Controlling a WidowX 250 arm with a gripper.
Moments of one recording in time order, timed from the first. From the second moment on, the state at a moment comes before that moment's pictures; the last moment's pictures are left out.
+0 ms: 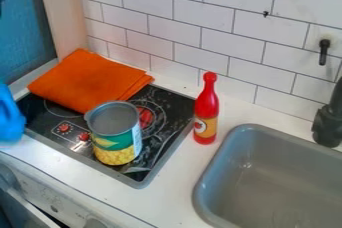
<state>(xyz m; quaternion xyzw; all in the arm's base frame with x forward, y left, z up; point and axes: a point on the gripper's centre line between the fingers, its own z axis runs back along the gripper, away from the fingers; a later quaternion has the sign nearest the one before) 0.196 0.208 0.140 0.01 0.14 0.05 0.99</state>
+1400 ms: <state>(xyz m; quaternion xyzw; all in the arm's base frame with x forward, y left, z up) 0.193 -0.025 0.171 0.04 0.06 -0.06 1.00</state>
